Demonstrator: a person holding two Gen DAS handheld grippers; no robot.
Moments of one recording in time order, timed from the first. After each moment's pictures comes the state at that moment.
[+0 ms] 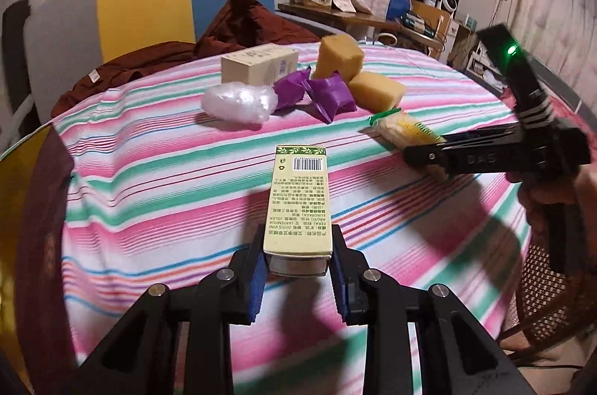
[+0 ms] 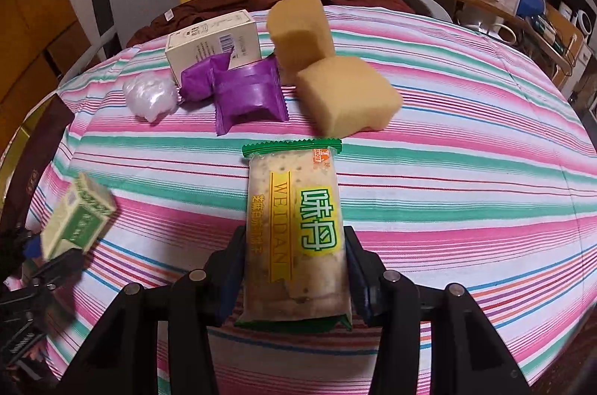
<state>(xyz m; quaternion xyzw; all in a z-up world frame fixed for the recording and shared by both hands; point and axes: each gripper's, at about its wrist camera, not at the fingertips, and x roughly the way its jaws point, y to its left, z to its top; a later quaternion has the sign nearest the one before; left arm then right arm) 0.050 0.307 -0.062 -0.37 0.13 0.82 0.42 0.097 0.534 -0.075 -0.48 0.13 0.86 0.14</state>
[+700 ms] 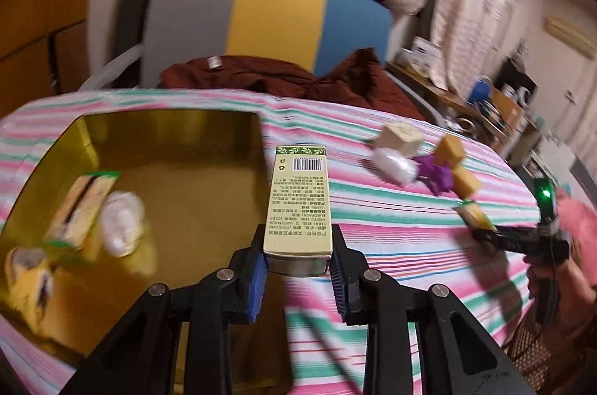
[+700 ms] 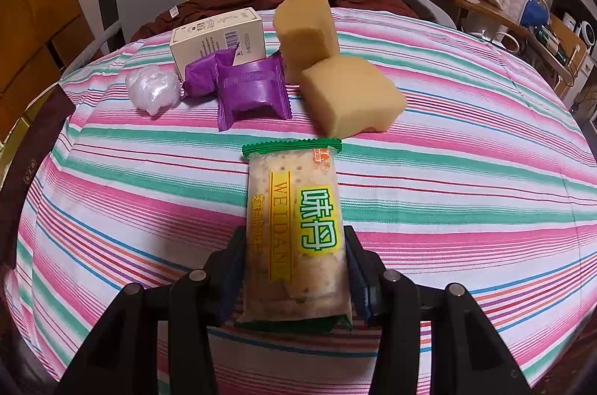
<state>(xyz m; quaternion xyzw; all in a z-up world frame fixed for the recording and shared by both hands) 0.002 0.138 -0.017 -0.37 -0.02 0.89 0.27 0.098 0.532 -0.080 -0.48 0.11 0.86 0.14</state>
